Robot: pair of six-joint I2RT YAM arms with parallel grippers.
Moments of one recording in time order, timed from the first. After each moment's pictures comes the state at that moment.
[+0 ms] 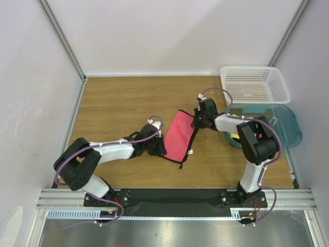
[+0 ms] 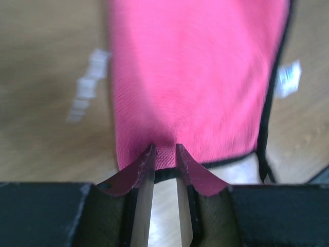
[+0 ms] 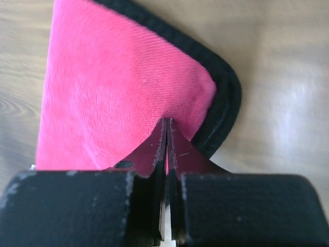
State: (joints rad) left arm -0.76 1.52 0.64 0.01 0.12 -0.60; right arm 0.42 1.86 1.05 -0.02 -0.10 0.44
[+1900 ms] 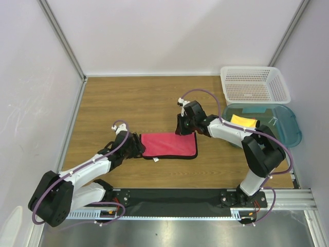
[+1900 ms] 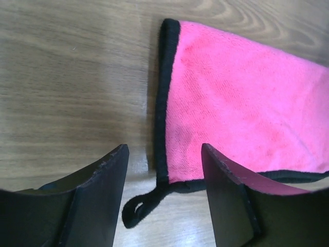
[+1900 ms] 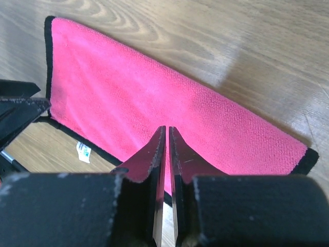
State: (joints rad) left arm -0.51 1.08 0.38 -0.12 -0.15 -0.80; right arm 0.65 1.69 1.06 -0.17 -0.18 0.41
